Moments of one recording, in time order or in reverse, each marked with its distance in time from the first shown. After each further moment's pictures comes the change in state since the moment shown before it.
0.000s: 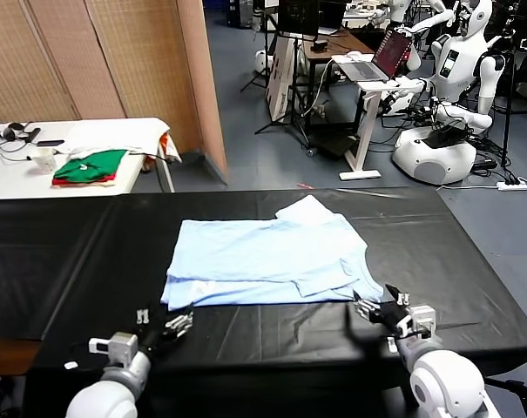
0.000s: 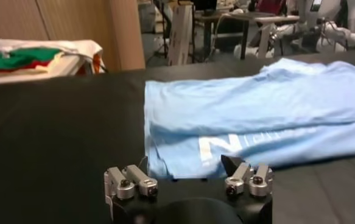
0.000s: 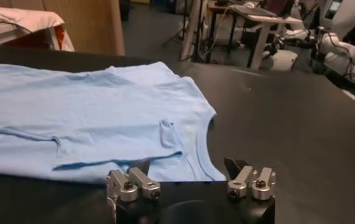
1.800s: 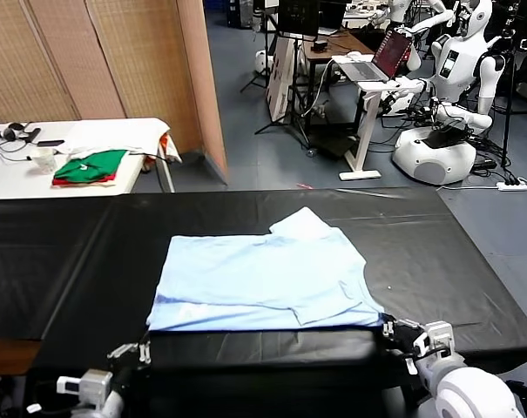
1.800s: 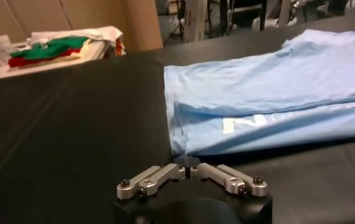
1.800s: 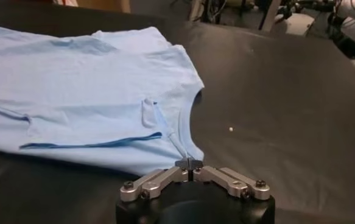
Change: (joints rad) left arm 0.346 0.029 -0.152 -0.202 0.049 0.015 -0.058; right arm -0.179 -0.147 0.062 0.190 0.148 -0.129 0.074
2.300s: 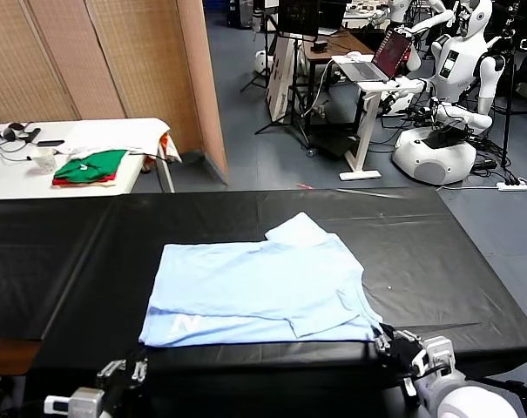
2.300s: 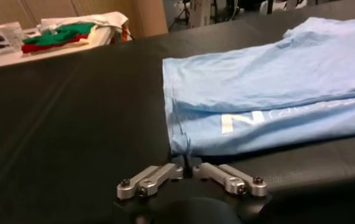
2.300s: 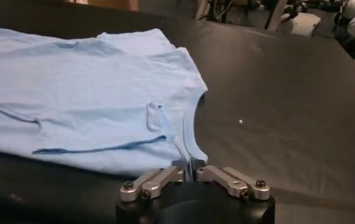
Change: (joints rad) left arm 0.084 -0.009 -0.032 -0.077 -0.027 0.079 -0.059; right arm -0.067 0.007 0.023 0.098 0.000 0.000 0.000
